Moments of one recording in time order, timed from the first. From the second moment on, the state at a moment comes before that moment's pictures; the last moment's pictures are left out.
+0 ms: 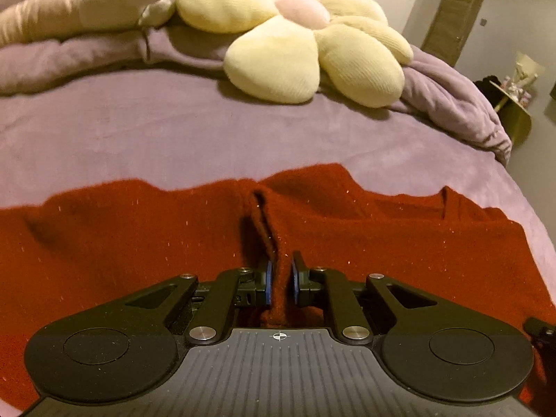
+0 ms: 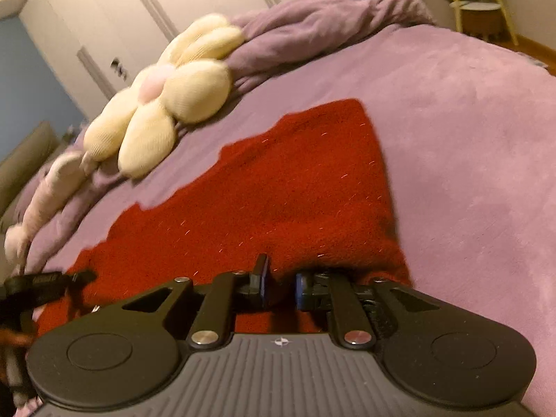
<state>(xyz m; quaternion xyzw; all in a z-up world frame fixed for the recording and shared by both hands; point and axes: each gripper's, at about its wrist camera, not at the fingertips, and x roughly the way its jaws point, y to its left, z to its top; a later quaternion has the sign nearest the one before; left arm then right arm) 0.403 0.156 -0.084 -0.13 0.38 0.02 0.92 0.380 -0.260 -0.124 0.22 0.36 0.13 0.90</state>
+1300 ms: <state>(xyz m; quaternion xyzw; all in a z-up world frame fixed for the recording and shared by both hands) 0.404 0.145 -0.093 -0.10 0.41 0.02 0.90 0.383 -0.171 -0.128 -0.11 0.32 0.08 0.94</state>
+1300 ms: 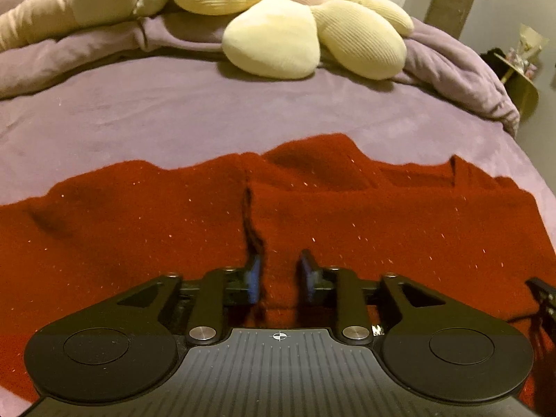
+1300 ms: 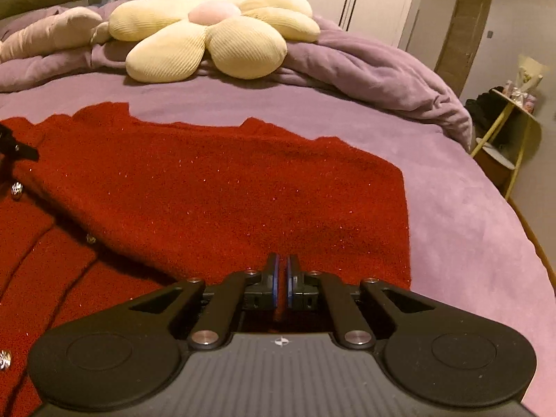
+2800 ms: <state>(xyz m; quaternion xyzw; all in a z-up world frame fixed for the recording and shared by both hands) 0.173 0.487 -0.124 -0.55 0.12 0.28 0.78 0.208 -0.164 -0.117 0.04 0.35 0.08 0.93</state>
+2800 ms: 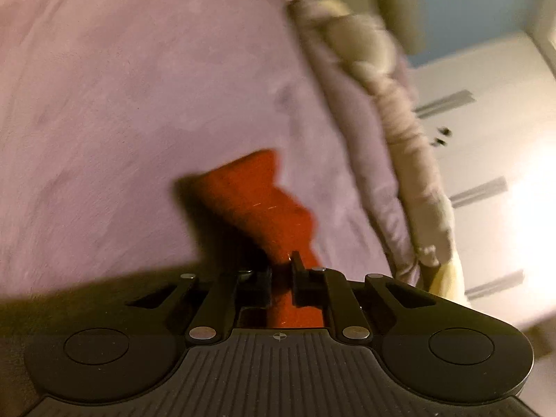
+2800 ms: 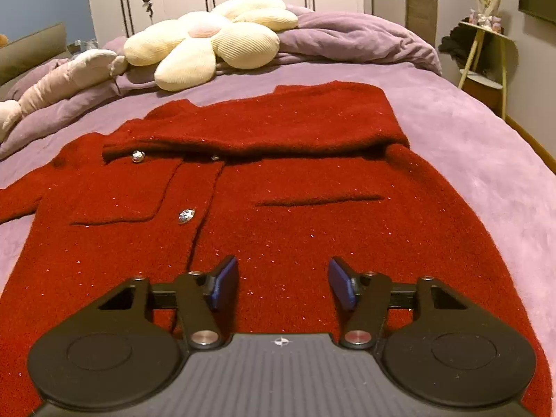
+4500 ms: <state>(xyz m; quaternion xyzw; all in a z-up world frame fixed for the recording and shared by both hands) 0.281 0.161 -0.079 -0.16 0.29 0.03 0.94 0.396 -0.147 -0.070 -0.01 0.25 0.06 0.97</state>
